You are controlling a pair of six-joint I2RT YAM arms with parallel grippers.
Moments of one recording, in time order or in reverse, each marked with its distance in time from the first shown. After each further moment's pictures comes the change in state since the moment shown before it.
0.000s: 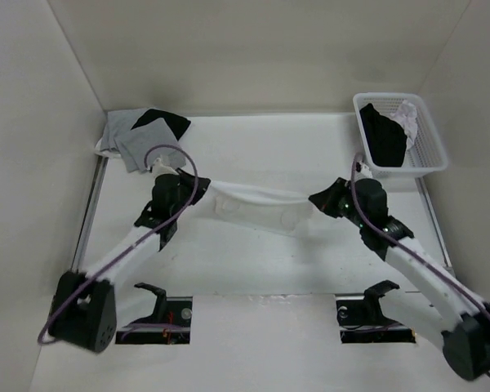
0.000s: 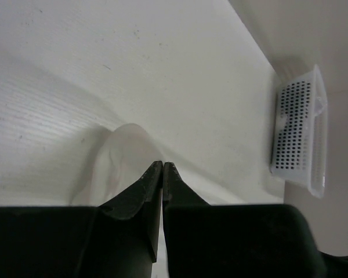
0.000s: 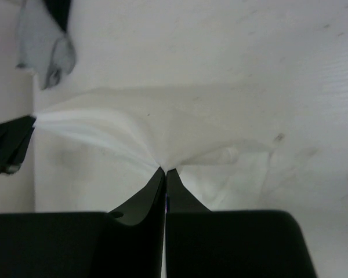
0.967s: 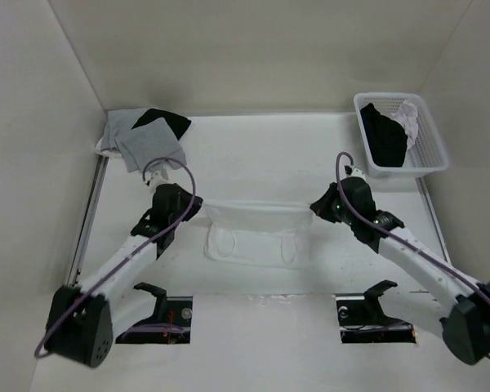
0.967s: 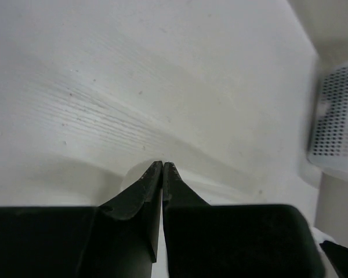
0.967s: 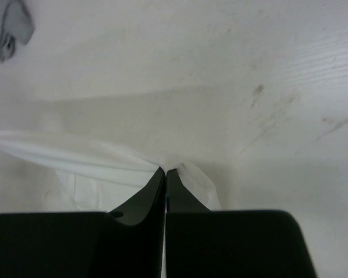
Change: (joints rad) left arm -0.018 -0.397 -0.105 -0.374 -0.078 0.045; right arm 0.206 -0.142 0.052 -0.309 0.231 0.006
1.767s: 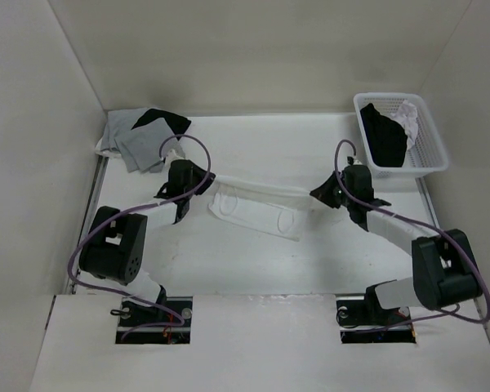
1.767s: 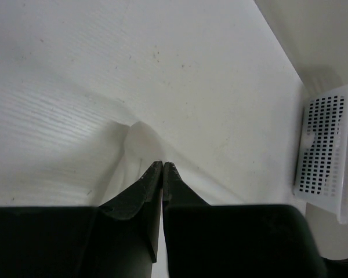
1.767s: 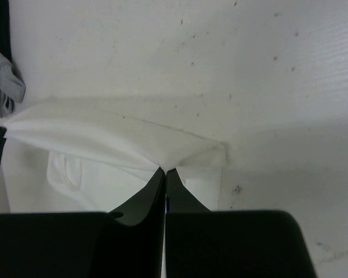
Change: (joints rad) left arm 0.047 0.730 0.261 0.486 0.082 -0.018; right arm -0.319 0.506 0.021 0.472 -0.294 -0.024
